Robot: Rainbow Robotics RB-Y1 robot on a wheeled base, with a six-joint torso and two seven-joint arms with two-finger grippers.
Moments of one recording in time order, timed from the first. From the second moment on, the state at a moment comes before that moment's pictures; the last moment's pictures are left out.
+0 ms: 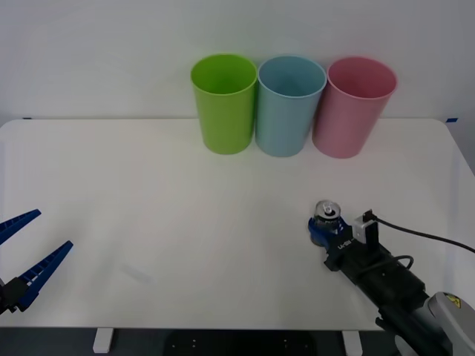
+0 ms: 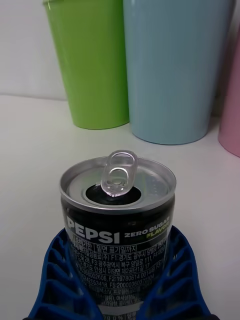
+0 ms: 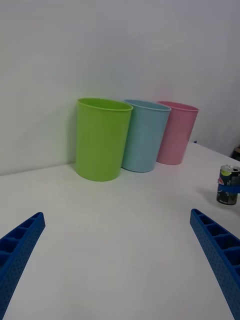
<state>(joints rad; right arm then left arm) 0.06 -0.25 0.05 -1.38 1.00 -0.57 0.43 0.35 0.40 0.52 -1.66 -0.96 -1.22 0.00</state>
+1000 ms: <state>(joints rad) 0.05 -0.36 0.02 -1.74 1.15 -0.59 -0.02 0.35 0.40 0.52 -1.66 -0.96 -1.22 0.00</state>
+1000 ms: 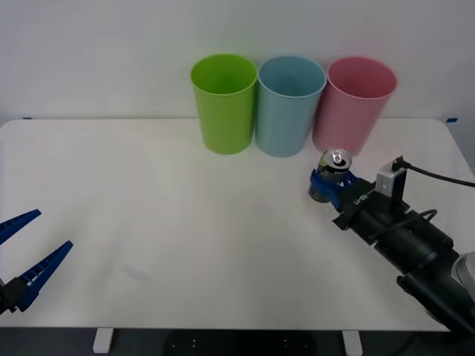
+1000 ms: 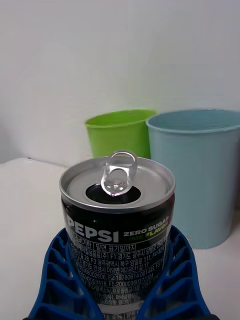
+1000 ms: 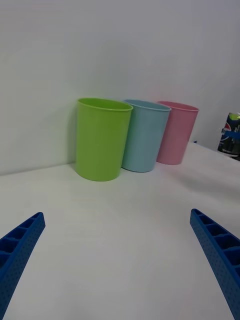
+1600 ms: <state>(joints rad) -0.09 -0.47 -0.02 -1.81 1.17 -0.61 -0.26 0.35 0.40 0.52 -1.66 -0.96 -1.22 0.00</state>
